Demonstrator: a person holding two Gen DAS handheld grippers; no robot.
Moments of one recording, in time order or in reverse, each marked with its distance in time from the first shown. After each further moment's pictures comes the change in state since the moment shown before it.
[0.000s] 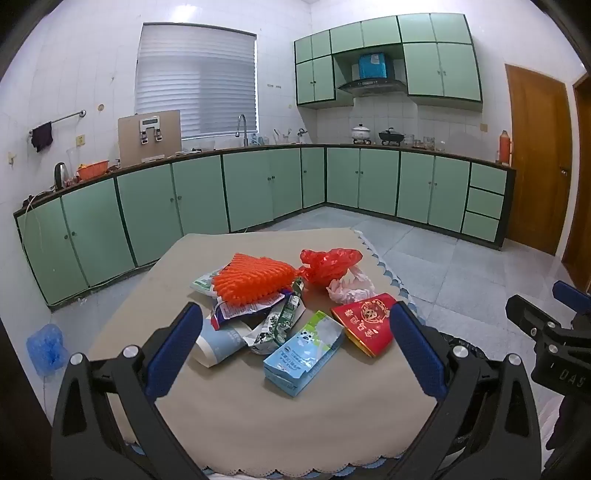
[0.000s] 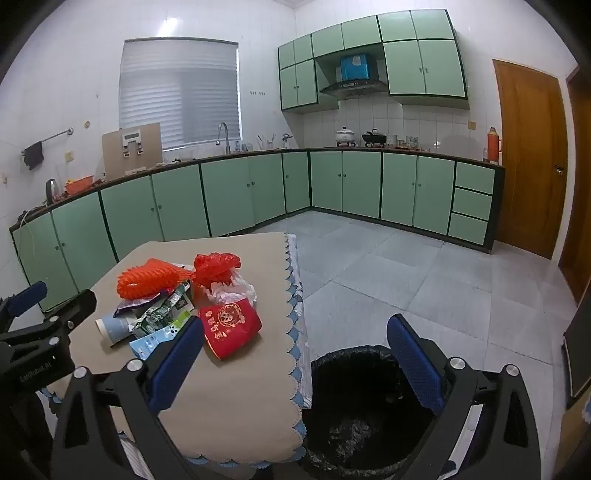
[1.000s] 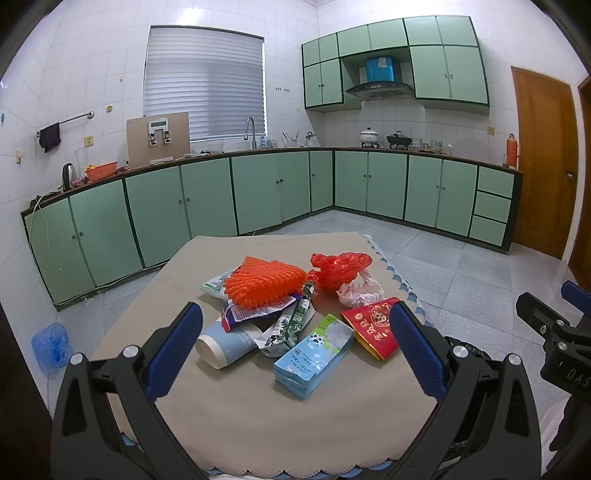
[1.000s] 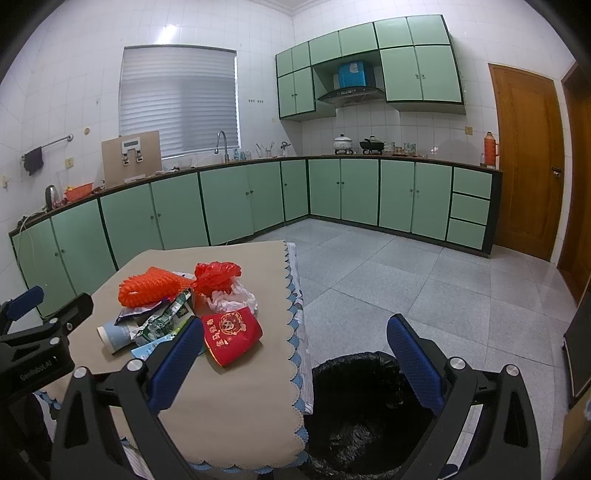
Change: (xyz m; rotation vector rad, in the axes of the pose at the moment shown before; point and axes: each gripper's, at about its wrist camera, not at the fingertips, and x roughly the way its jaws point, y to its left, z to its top) left arm -0.003 0.006 -0.001 0.004 -0.016 0.035; right arm -0.005 0.001 0.002 0.005 -0.020 -0.005
